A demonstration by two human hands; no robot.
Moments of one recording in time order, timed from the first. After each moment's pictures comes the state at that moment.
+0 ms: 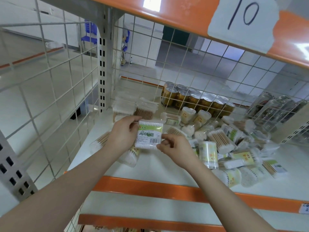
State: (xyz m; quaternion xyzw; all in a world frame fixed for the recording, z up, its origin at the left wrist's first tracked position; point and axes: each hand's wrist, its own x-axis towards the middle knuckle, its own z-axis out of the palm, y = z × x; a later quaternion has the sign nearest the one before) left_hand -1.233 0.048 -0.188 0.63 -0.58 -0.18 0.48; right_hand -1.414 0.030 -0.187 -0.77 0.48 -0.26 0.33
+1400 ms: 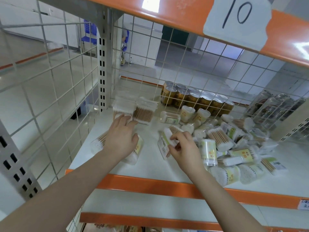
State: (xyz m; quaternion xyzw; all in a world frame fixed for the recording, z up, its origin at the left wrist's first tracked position) left_hand -1.228 0.059 -0.200 0.68 -0.67 -0.03 0.30; right_hand -1.439 0.039 -0.207 -0.80 0.51 -0.30 0.08
